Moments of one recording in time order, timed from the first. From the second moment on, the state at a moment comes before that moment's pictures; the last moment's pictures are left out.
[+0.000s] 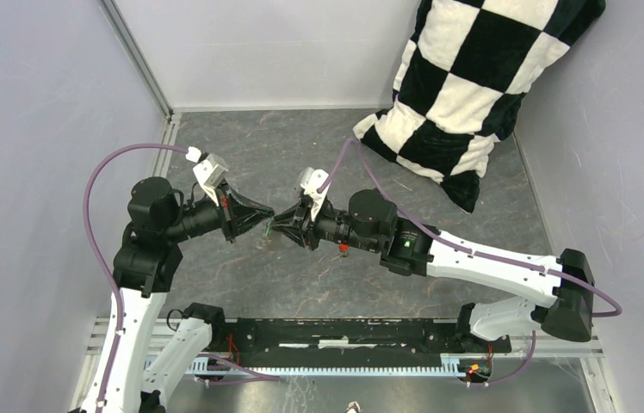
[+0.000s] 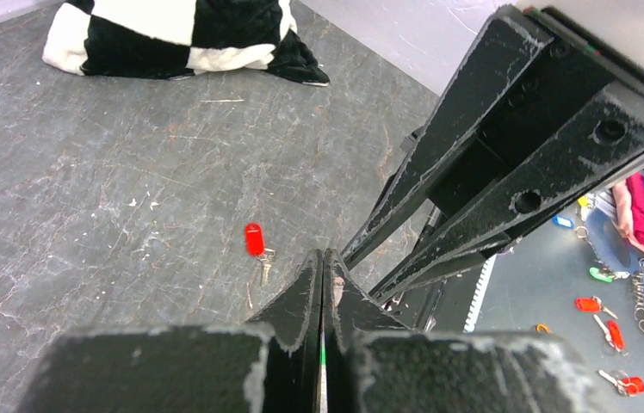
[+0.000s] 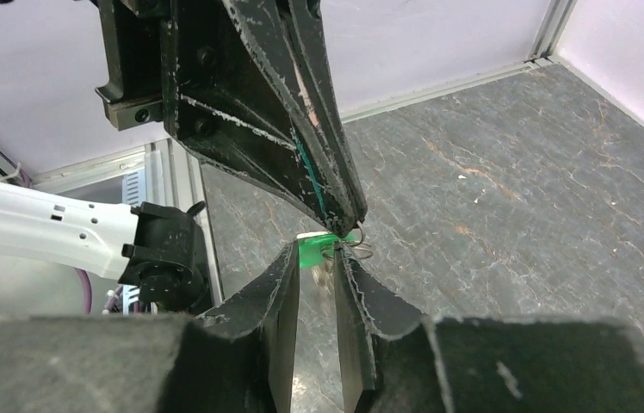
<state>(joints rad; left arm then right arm) -0.18 0.71 1.02 -0.54 0.89 -0.13 1.18 1.32 1.13 0.16 -0.07 0.07</state>
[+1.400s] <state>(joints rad) -0.18 0.64 0.95 -0.41 0.74 -0.38 1.25 1.17 0.94 0.25 0.08 -0.08</state>
